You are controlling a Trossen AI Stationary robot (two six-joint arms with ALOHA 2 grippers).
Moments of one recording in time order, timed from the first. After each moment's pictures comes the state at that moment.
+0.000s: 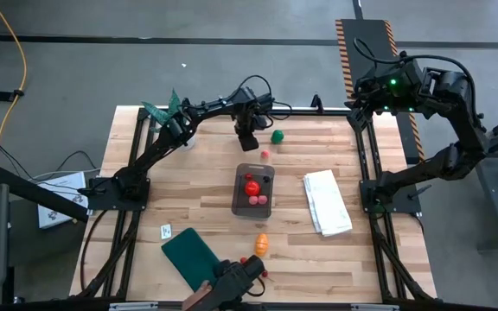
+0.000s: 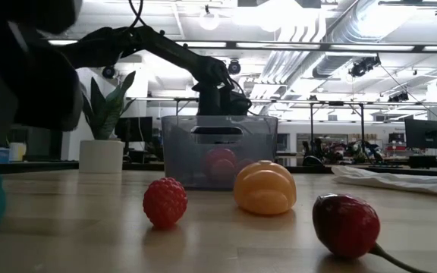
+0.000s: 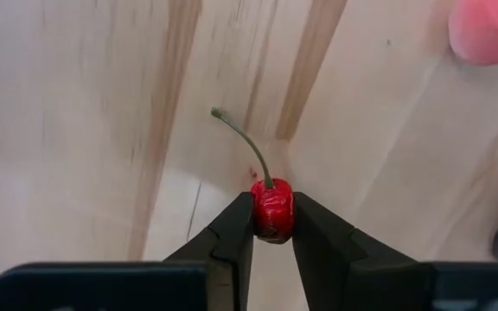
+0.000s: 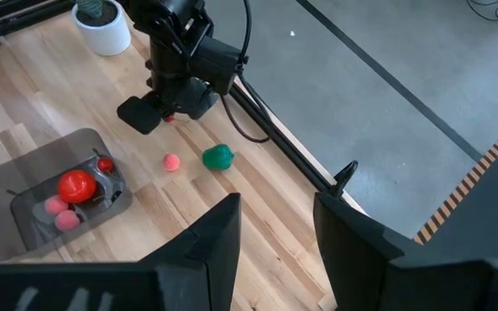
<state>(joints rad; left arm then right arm) 0.66 2.58 2.34 -1.43 0.12 0.25 -0.43 1.28 2.05 -1.57 0.26 0.12</state>
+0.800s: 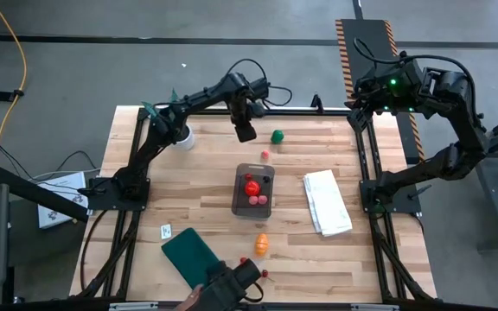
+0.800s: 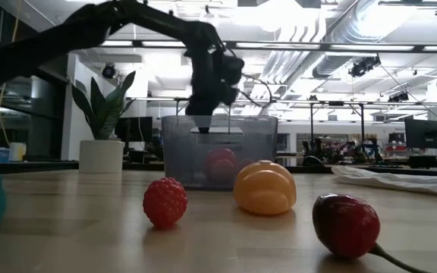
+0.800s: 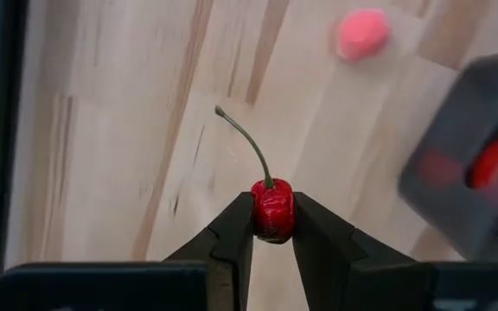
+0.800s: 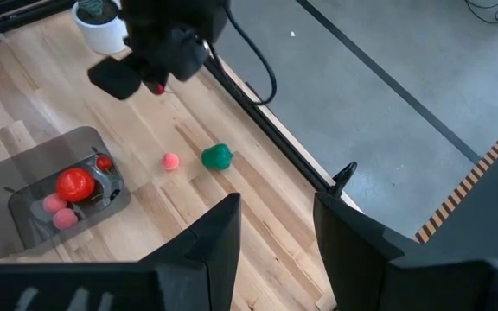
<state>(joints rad) 0.66 2.39 2.36 -1.51 0.12 0.23 -0.43 1.28 2.05 -1.57 0.26 0.10</state>
